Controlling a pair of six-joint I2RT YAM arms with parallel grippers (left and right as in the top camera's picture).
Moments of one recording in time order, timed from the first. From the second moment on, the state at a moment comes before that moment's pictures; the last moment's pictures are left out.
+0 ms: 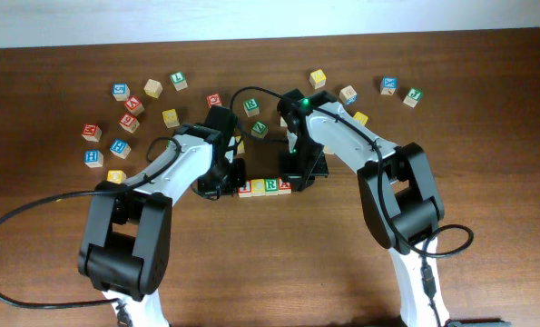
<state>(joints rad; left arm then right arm) -0.33 1.98 1.30 -0.84 0.17 -0.37 0.45 2.28 1.76 -1.20 -0.30 0.37</state>
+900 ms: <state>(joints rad) -0.29 1.98 1.30 -0.84 0.13 -0.37 0.42 2.28 1.76 -1.24 -0.27 0.36</state>
